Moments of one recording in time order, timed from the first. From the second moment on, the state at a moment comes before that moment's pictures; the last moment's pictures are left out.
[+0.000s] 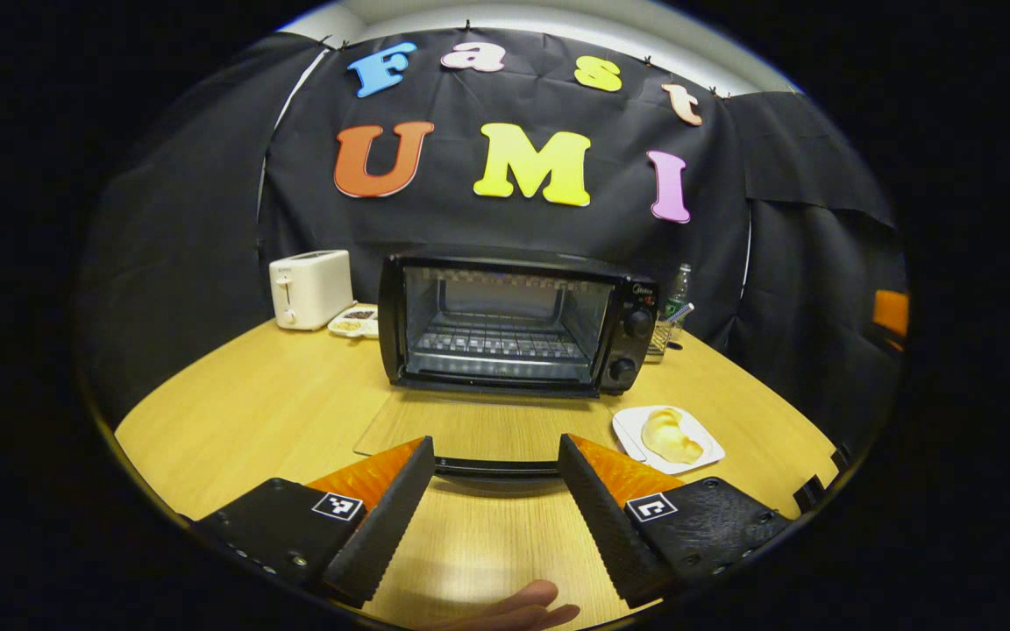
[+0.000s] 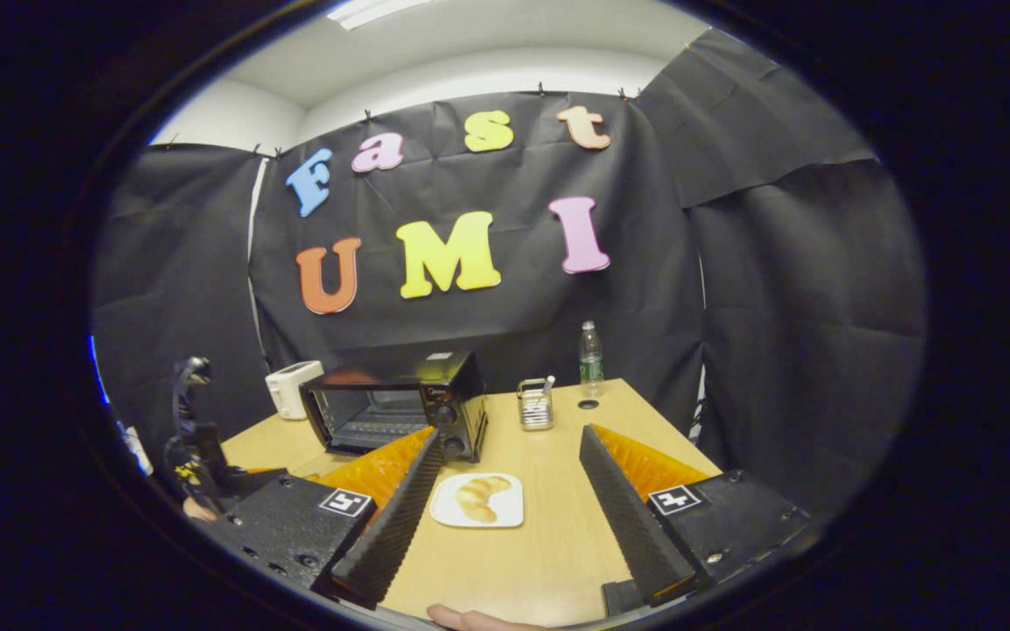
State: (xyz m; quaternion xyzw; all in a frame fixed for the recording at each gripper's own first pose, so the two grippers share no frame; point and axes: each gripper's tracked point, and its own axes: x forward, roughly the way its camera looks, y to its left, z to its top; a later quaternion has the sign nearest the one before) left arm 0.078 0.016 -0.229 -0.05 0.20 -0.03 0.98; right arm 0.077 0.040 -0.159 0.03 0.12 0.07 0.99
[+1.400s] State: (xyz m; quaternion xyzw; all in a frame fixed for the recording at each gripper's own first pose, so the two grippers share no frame) left arm -0.007 0.050 -0.080 -0.03 0.04 -0.01 1.00; right arm 0.191 0.124 -0.374 0.03 0.33 0.16 0.93
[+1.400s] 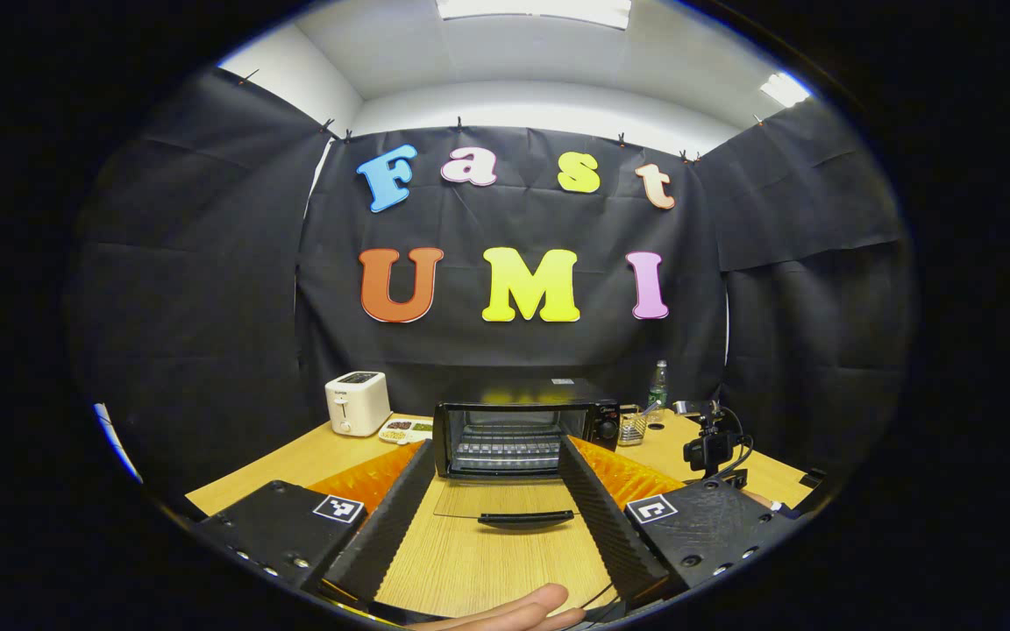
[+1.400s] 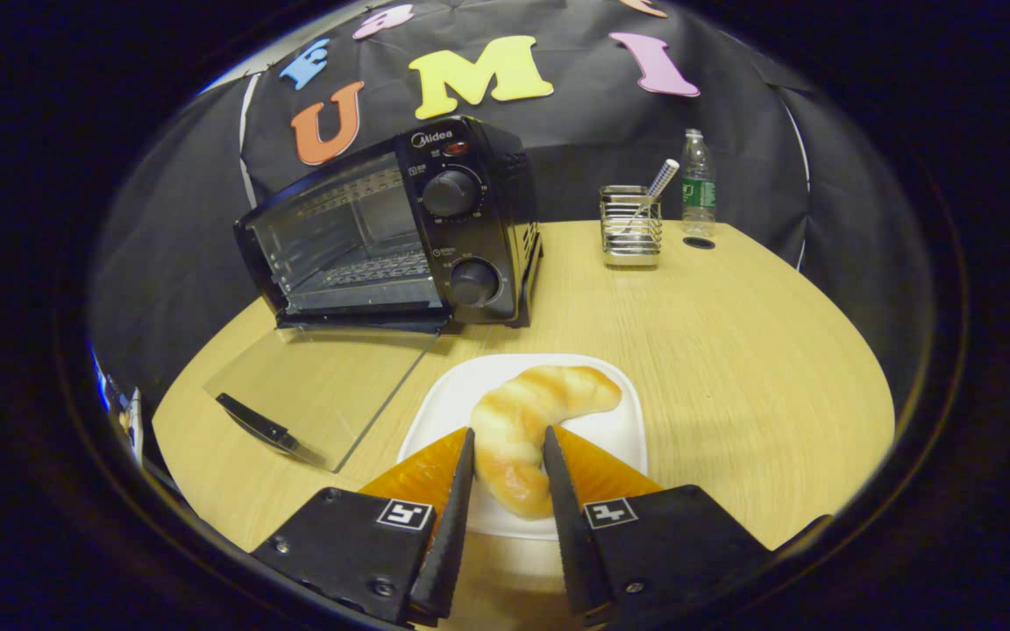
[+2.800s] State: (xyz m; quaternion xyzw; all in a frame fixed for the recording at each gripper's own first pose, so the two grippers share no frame) left arm -0.013 0.124 -0.093 0.00 0.06 0.02 1.00; right arm 0.296 0.341 -0.301 0.17 0.20 0.18 0.95
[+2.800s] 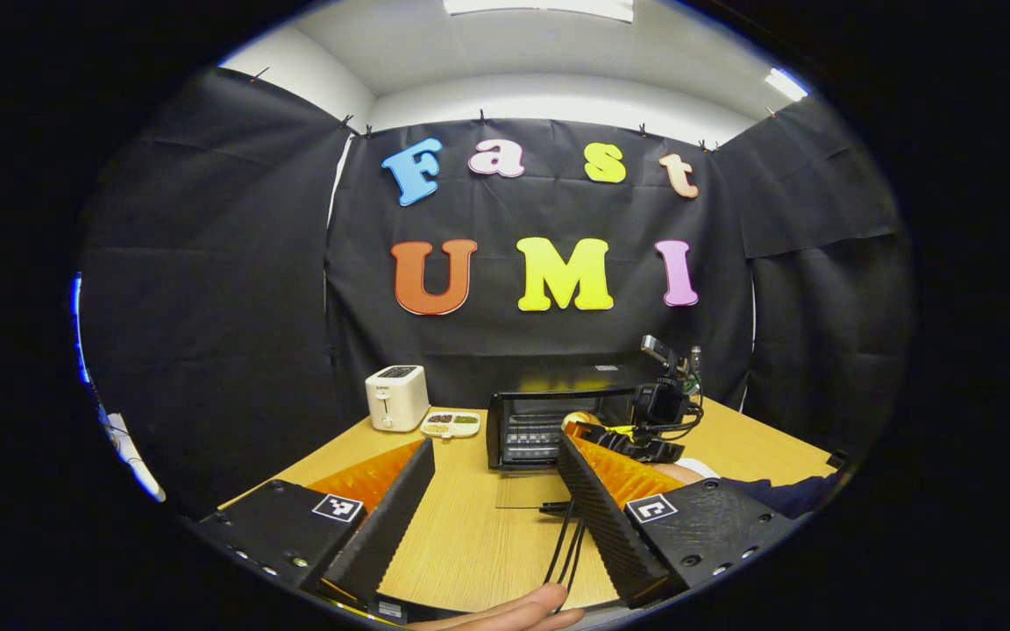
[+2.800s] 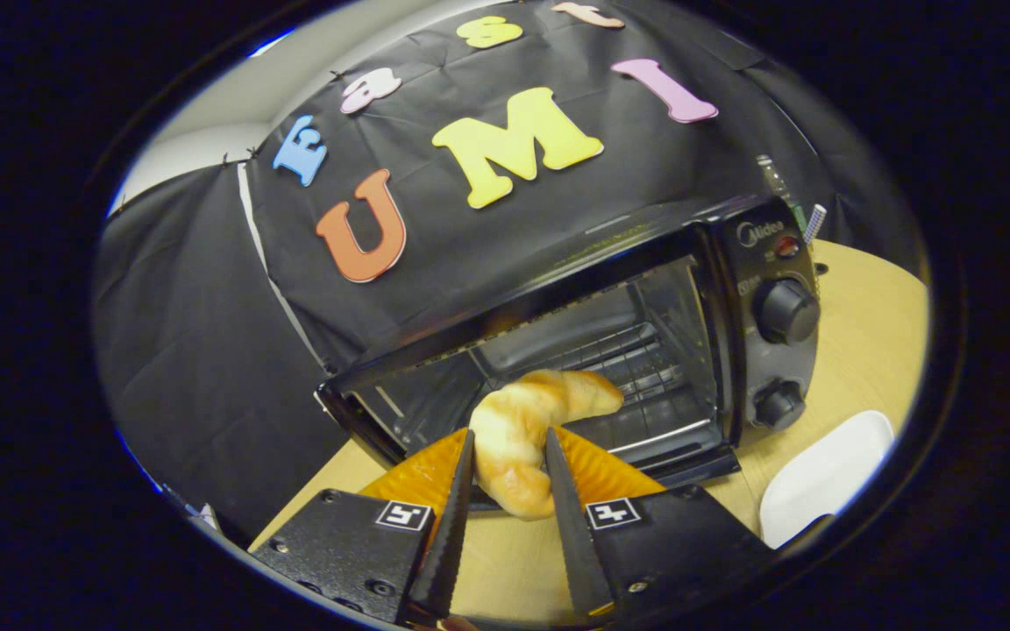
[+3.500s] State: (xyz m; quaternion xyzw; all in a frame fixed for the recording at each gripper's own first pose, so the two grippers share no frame) left arm -0.007 0.120 -0.106 0.00 0.08 0.02 1.00; right arm 0.365 0.348 -0.283 0.07 0.12 0.21 0.97
